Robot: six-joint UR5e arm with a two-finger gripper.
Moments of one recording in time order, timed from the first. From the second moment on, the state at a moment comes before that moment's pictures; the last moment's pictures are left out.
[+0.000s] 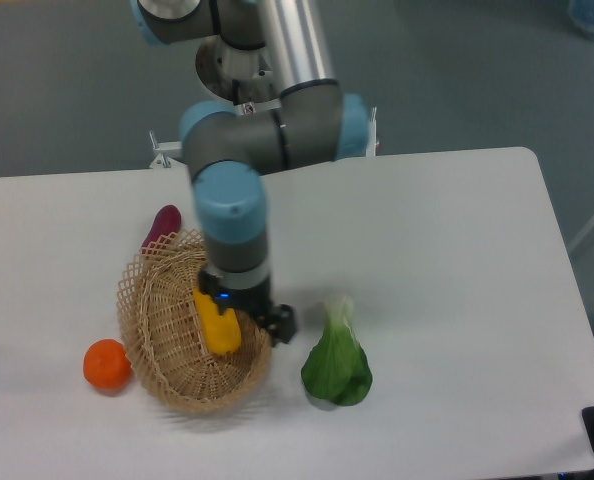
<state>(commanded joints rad) 2.40 -1.95 -1.56 -1.01 1.52 0.96</state>
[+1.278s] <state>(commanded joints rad) 2.83 -2.06 -1.49 -1.03 1.52 1.67</state>
